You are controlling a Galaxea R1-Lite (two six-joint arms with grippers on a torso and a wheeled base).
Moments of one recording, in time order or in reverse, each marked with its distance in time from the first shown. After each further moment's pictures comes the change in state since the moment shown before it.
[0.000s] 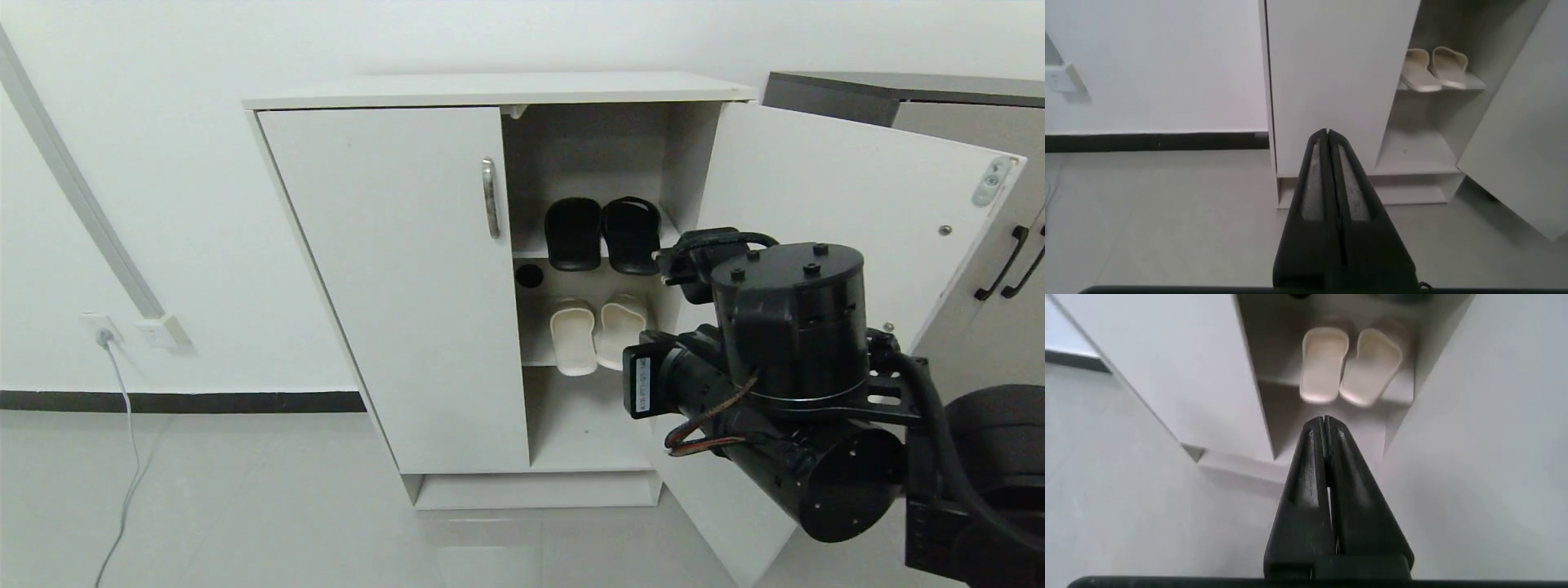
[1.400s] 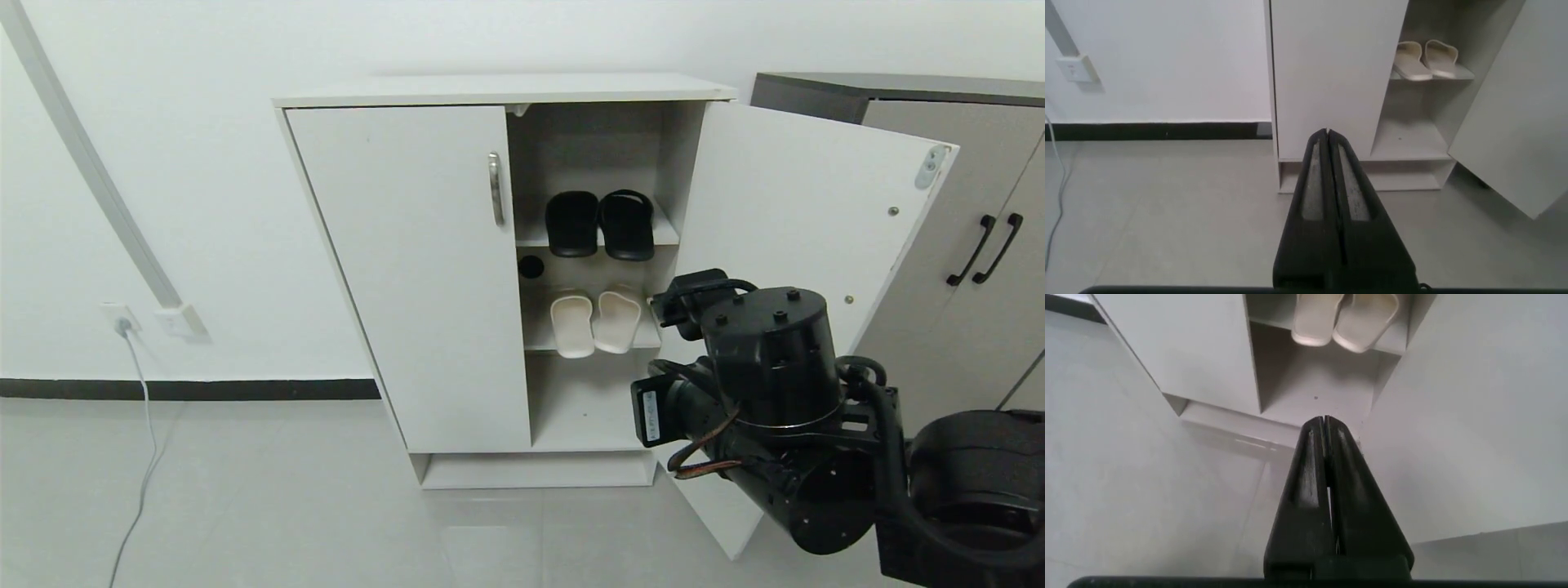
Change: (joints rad) left arm 0.000 0.000 0.000 0.000 0.005 -0.003; right arm -0.042 0.026 0.087 -0.040 0.034 -0.044
